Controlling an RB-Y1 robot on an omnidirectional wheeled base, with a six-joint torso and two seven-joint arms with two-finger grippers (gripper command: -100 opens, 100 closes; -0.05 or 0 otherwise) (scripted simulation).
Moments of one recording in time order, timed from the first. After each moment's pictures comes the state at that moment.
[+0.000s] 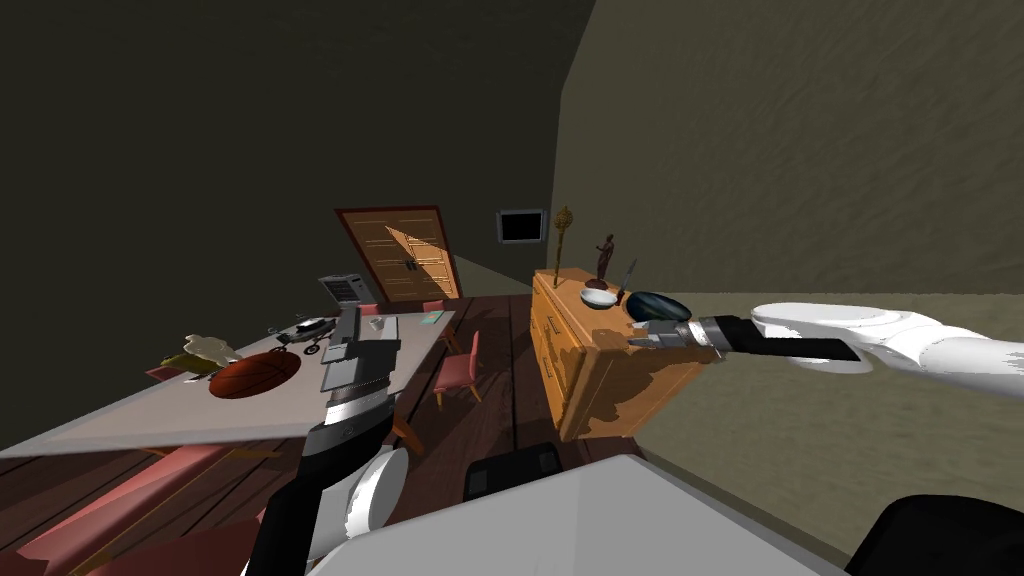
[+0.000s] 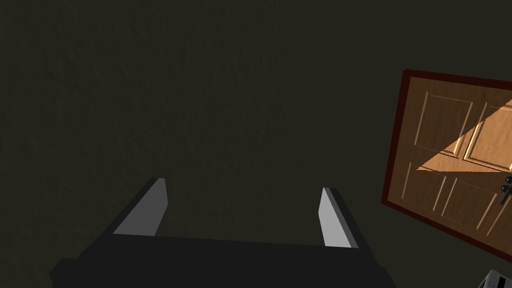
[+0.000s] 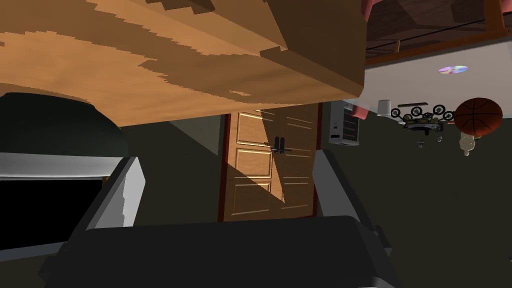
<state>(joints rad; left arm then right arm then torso) 0.49 0.00 -0.06 -2.39 0.08 -0.40 -0.14 0.73 -1.66 -0.22 -1.42 0.31 -0.81 0.09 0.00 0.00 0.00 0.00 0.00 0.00</state>
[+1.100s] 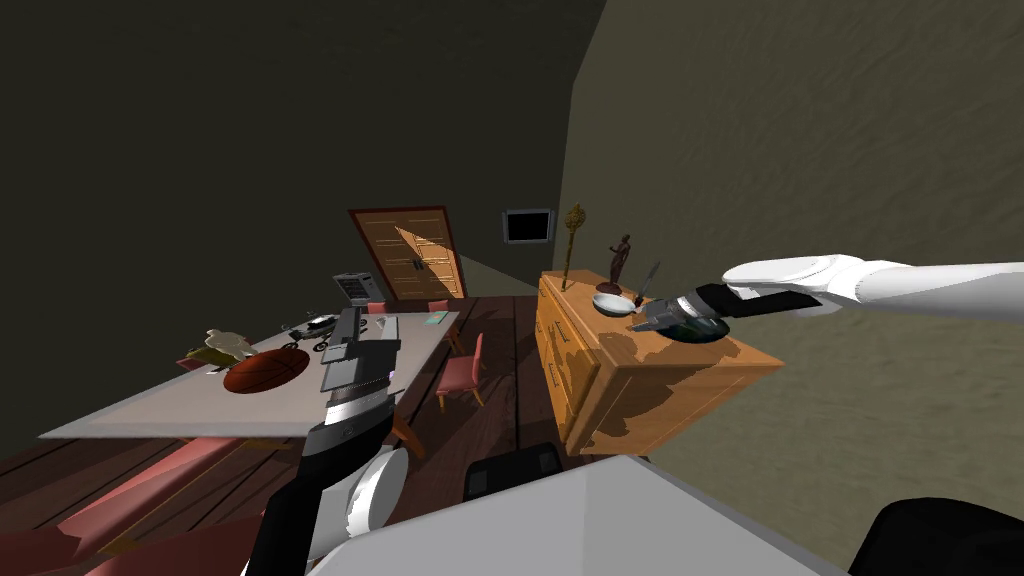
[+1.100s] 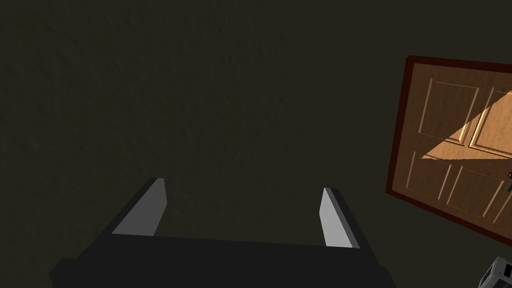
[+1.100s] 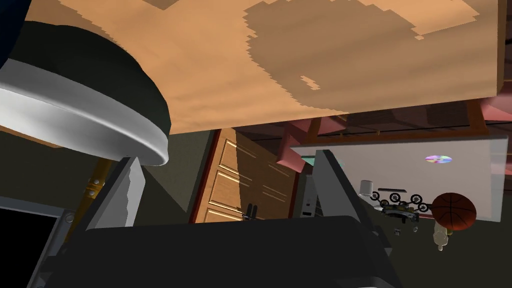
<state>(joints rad) 0.49 0.00 -0.06 -2.39 0.08 -0.40 -0.14 0.82 -1.97 -0.28 -1.30 0.37 -0.81 0.03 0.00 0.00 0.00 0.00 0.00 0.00</state>
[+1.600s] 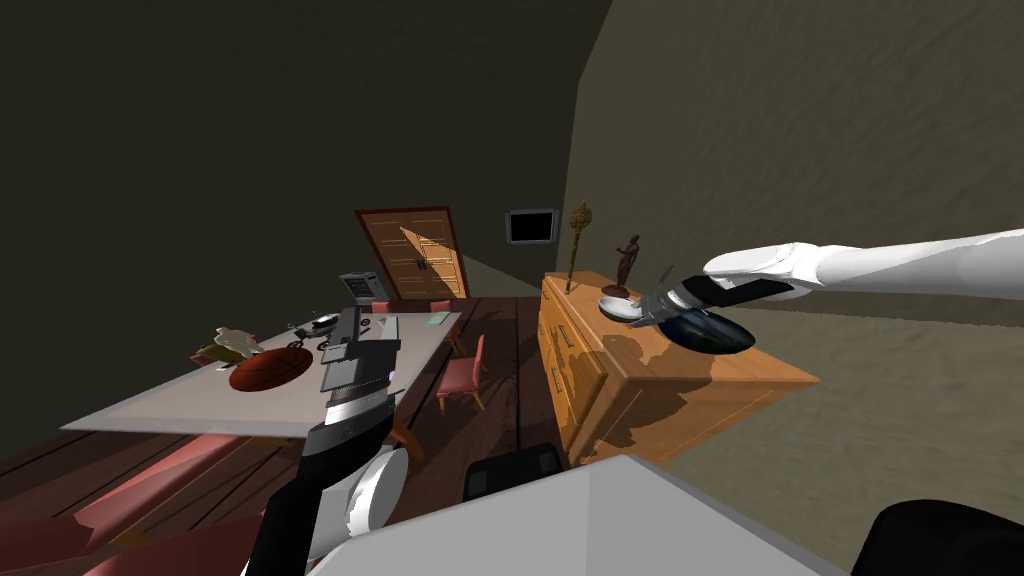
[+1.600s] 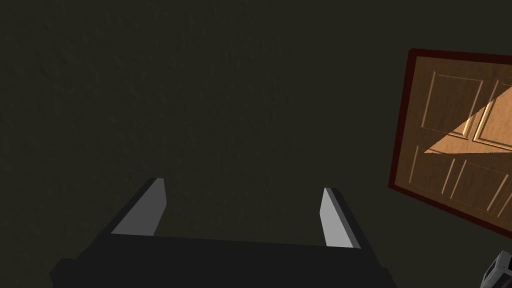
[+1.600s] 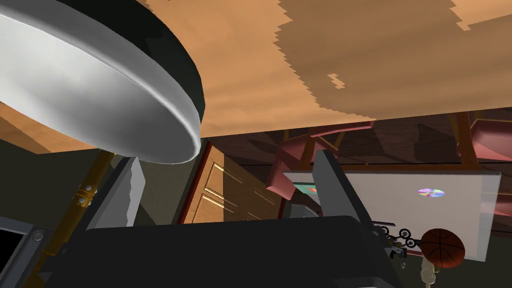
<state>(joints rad) 0.49 0.00 -0.06 -2.39 0.08 -0.40 -0.14 0.87 -2.10 -0.29 -1.26 0.38 -0.80 0.00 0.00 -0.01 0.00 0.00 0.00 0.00</state>
